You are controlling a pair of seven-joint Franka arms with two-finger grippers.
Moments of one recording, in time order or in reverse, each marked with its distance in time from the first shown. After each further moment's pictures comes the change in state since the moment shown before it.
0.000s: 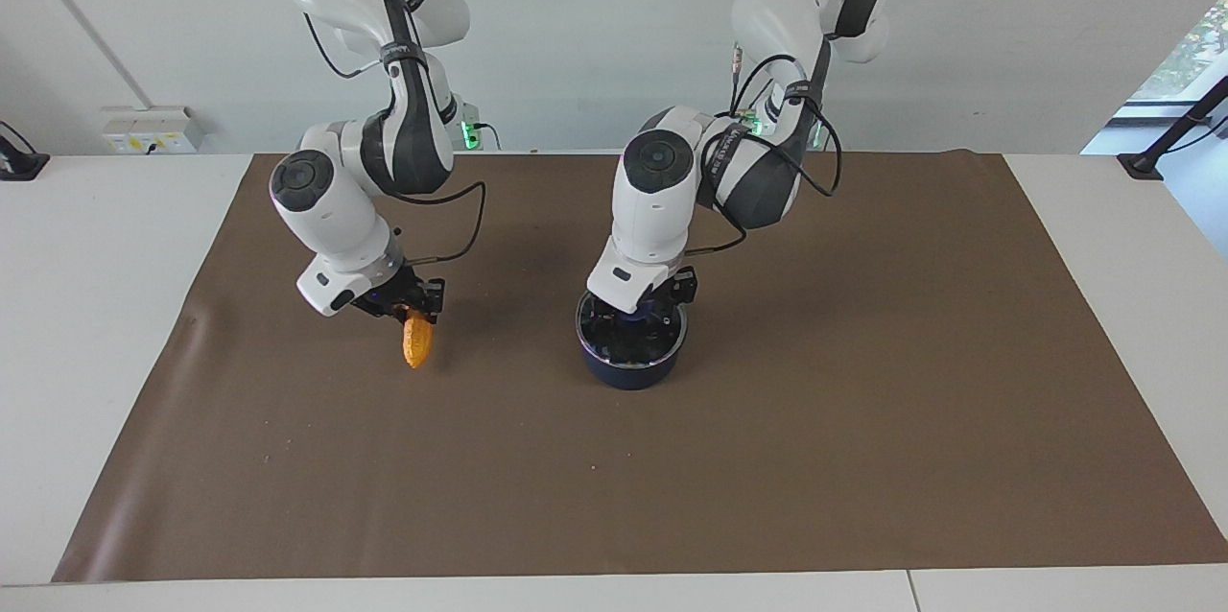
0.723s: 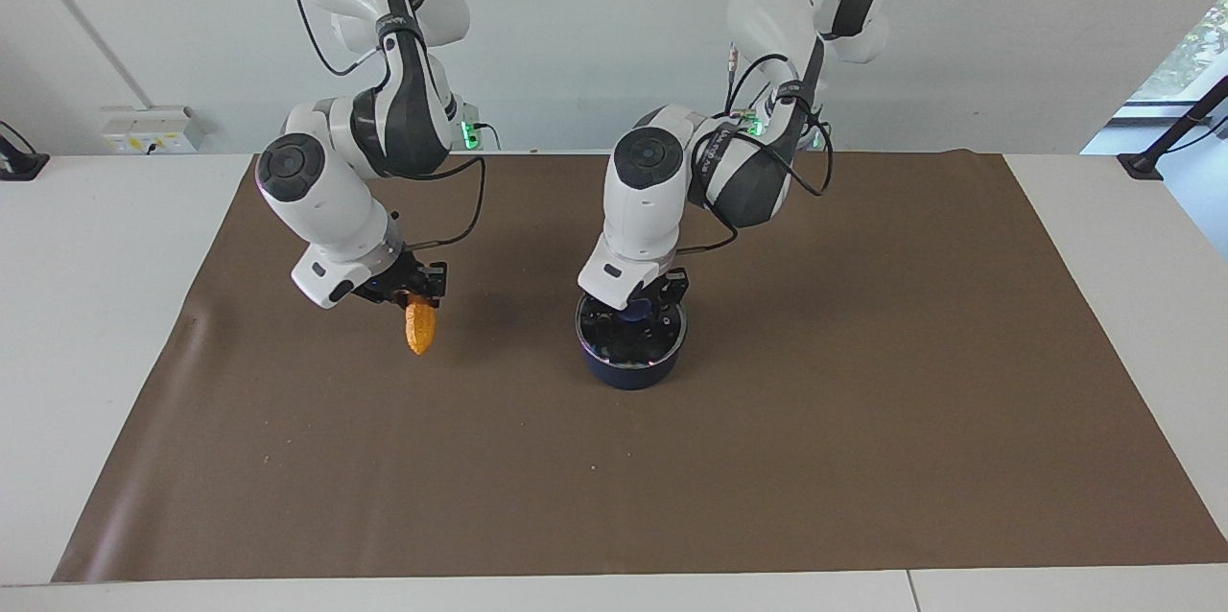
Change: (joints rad) left arm -0.014 0.000 0.001 -0.008 0.002 0.010 0.000; right arm 0.009 0.006 0.000 0.073 0.000 -0.109 0.001
